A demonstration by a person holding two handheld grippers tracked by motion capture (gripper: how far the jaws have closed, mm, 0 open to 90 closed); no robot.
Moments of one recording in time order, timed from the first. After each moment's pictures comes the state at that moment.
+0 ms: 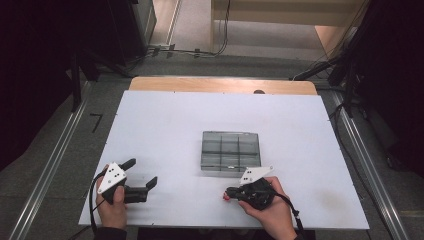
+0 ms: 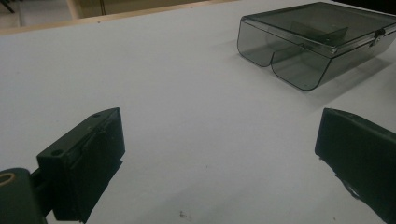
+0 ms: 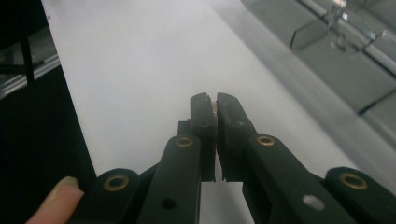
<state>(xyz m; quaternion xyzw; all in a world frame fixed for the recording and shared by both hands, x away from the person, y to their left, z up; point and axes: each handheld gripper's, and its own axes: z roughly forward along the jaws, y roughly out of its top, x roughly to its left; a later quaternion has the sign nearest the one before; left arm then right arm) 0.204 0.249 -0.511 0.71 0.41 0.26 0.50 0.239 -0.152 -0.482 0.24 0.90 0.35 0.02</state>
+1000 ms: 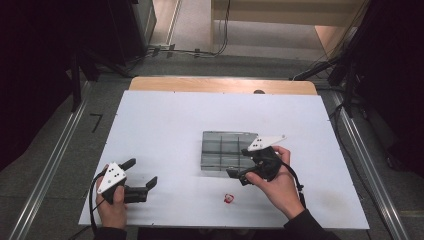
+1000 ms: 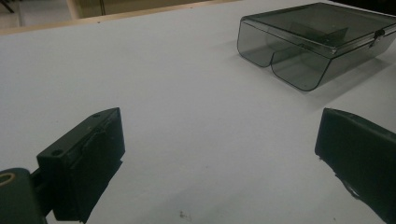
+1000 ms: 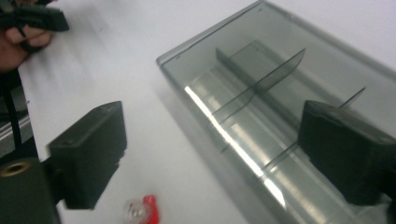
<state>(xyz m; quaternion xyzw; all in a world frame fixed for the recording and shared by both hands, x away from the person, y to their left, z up) 0.204 0.249 -0.511 0.71 0.41 0.26 0.51 0.302 -0.160 -0.435 0.28 0.87 0.40 0.04</state>
